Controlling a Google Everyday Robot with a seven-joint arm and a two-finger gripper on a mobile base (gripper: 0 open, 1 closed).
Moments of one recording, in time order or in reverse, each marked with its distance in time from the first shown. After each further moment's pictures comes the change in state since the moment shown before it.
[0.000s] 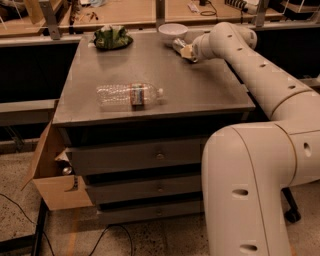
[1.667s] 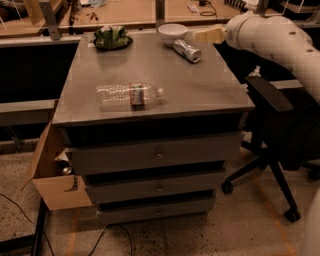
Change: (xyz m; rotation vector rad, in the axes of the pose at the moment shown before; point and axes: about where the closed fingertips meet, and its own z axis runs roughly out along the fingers) arm -0.059 -0.038 -0.153 0.079 -0.327 -0.121
